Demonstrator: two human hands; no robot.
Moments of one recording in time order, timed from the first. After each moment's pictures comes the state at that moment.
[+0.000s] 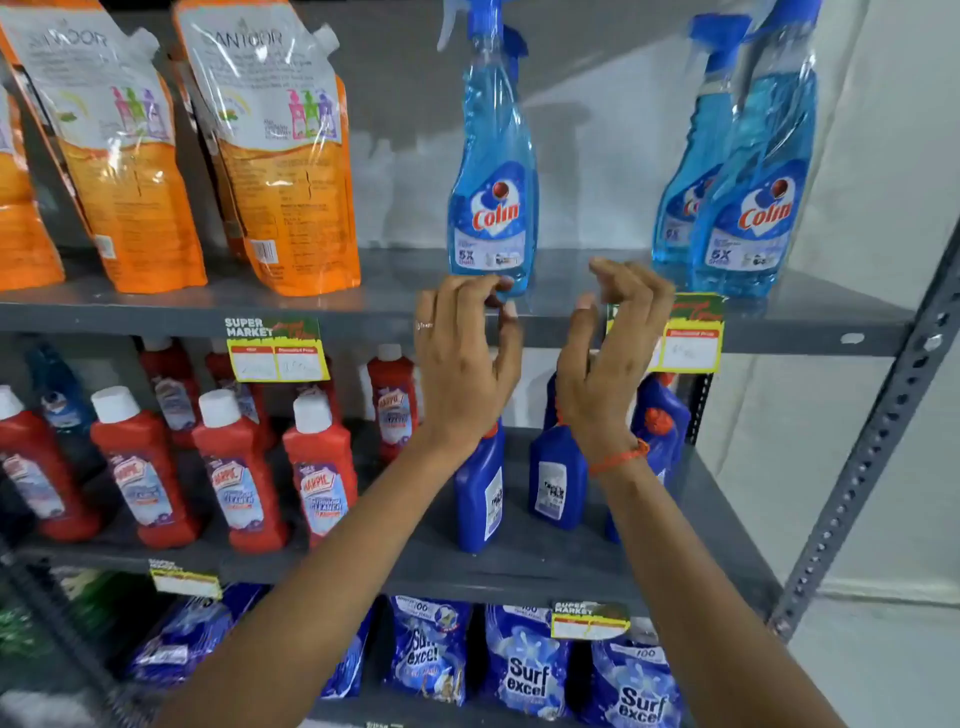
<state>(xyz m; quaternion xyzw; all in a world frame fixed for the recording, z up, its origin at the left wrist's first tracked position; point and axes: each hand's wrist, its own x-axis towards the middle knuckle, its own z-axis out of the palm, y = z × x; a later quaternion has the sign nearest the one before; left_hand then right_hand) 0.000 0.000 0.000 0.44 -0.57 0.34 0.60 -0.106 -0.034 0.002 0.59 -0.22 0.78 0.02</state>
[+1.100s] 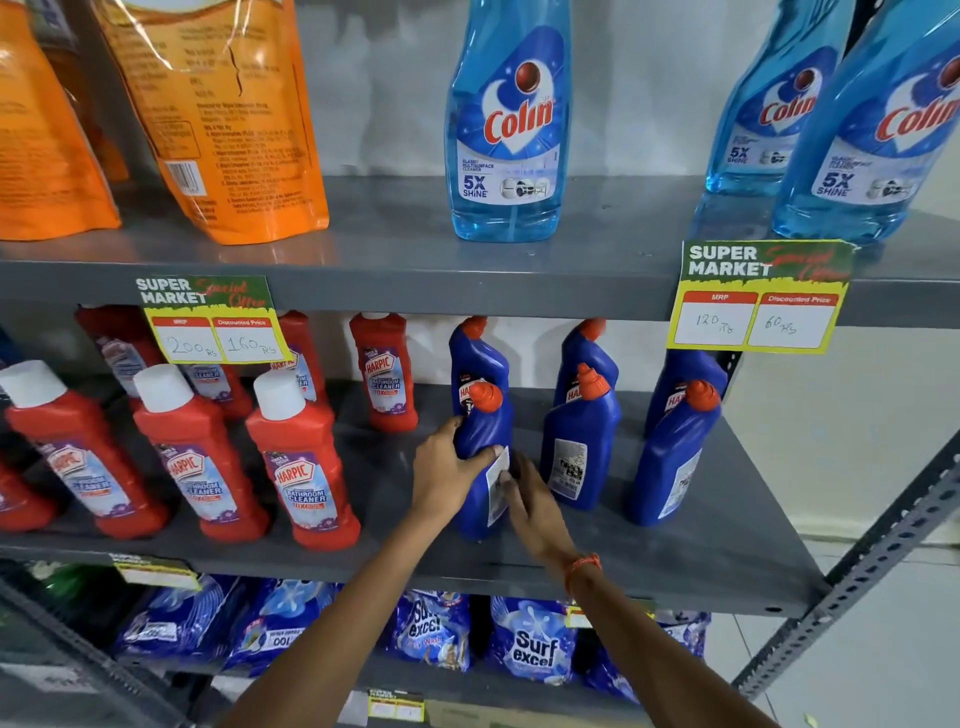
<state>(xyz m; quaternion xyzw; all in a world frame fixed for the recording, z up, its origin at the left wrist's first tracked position) 0.069 -0.071 -0.178 0.69 -0.51 -0.18 0.48 -0.056 -0.112 -0.256 0.72 -0.43 0.35 -0.43</state>
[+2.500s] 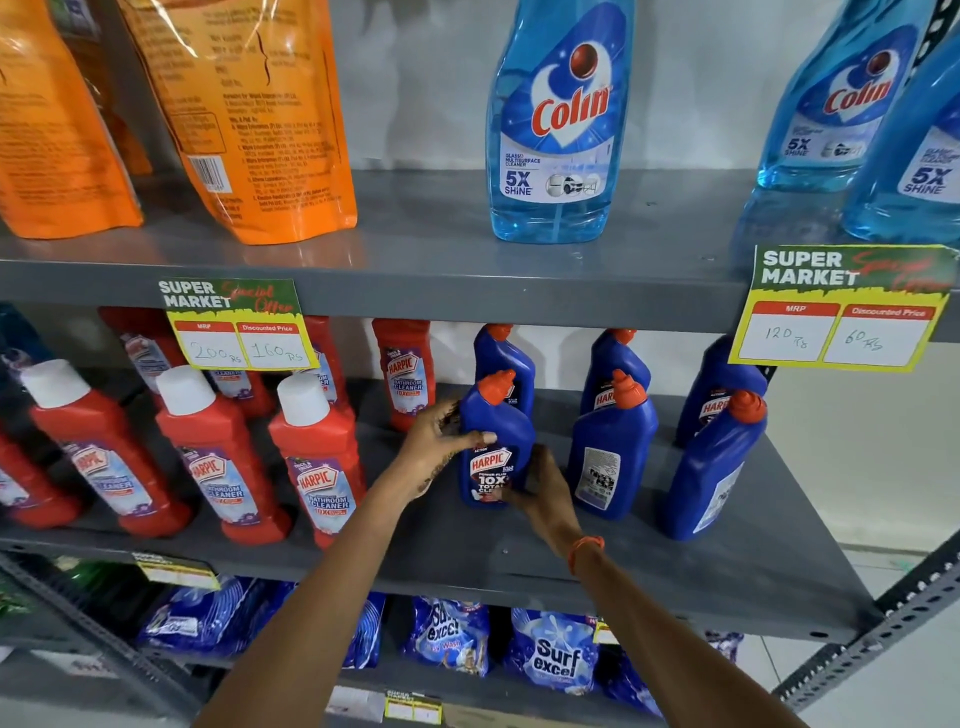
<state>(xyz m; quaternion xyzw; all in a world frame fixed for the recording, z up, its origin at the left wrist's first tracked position) 0.130 -0.098 -0.171 0.56 -0.48 -0.41 0.54 -0.027 -0.139 -0.249 0.62 -0.45 0.37 -0.53</state>
